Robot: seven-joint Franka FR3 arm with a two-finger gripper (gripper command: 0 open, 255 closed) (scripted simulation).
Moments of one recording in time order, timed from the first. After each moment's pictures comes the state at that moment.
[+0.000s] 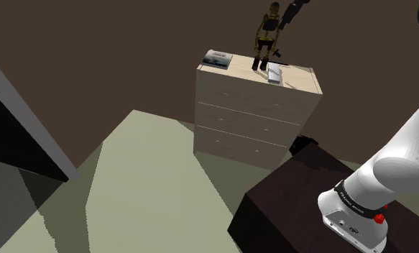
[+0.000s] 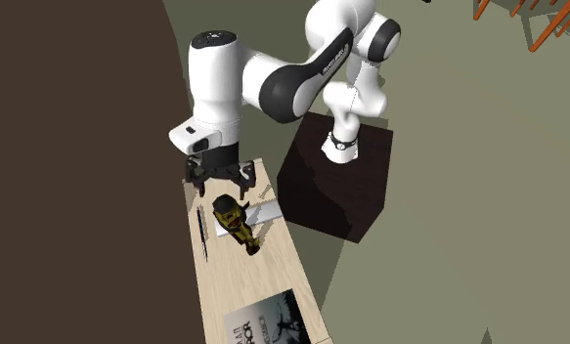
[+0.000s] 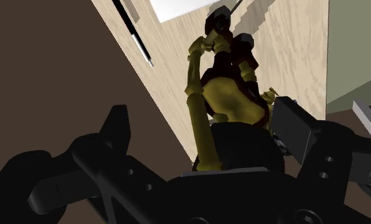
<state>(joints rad) -0.06 0.13 -0.36 -1.55 0.16 1.96 -0.78</state>
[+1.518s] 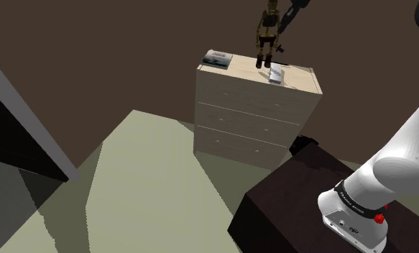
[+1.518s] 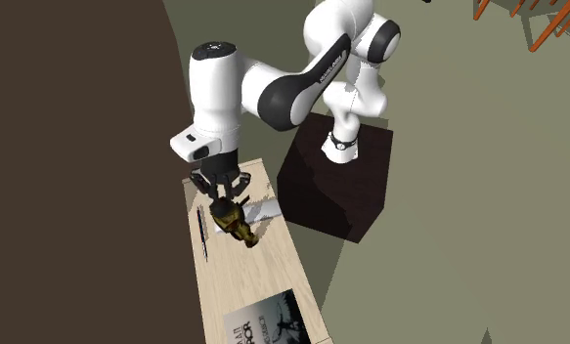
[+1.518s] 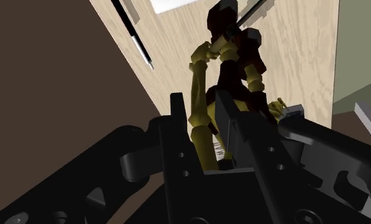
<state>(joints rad) -0.06 0.14 -0.36 -1.57 0.17 2.00 -0.79</state>
